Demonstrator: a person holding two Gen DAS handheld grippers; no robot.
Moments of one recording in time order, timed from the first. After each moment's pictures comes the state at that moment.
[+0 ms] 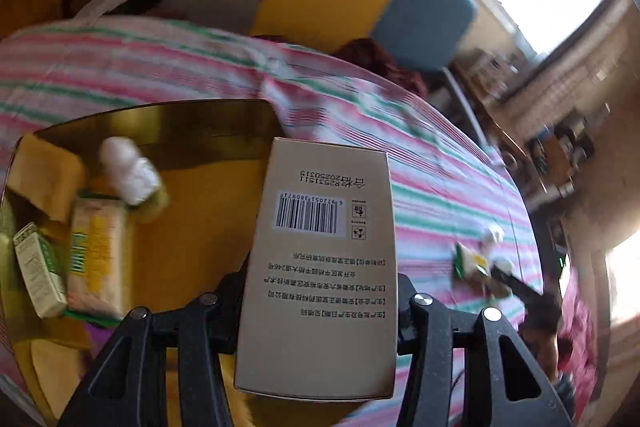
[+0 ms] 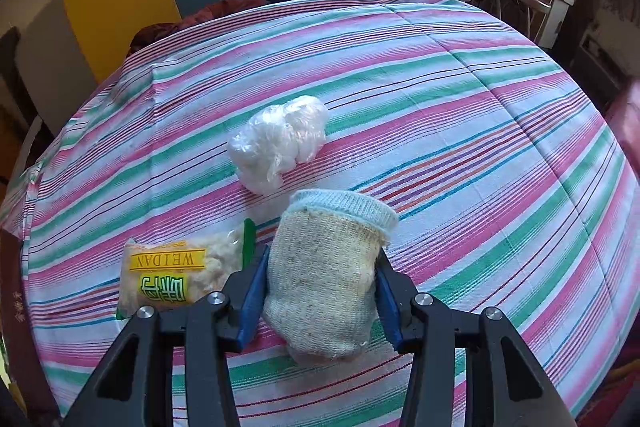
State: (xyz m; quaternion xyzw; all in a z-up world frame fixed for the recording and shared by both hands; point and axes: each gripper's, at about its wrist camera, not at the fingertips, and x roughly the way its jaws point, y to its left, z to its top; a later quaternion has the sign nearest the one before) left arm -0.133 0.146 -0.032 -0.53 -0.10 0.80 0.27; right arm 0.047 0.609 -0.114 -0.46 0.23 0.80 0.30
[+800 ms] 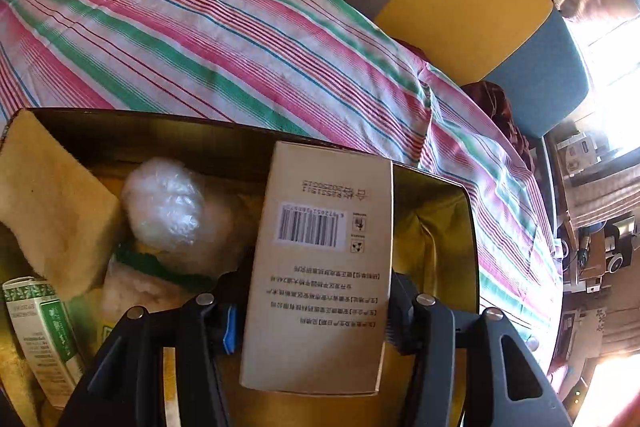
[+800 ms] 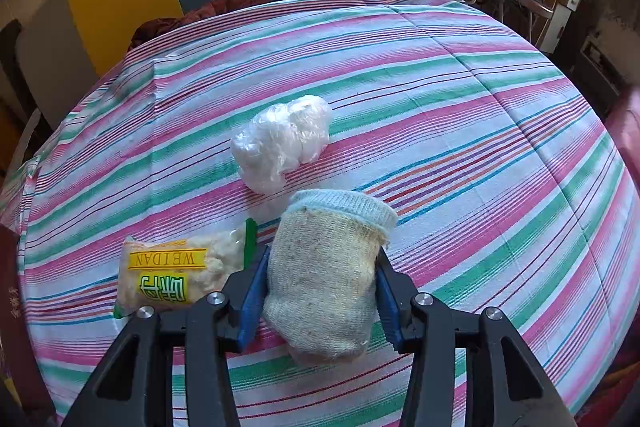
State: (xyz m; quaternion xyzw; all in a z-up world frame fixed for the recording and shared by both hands) left arm -0.237 0.114 -0.106 -0.58 -0.17 0.79 0.12; right arm 0.041 0.606 -0.114 -0.47 0.22 0.80 0.30
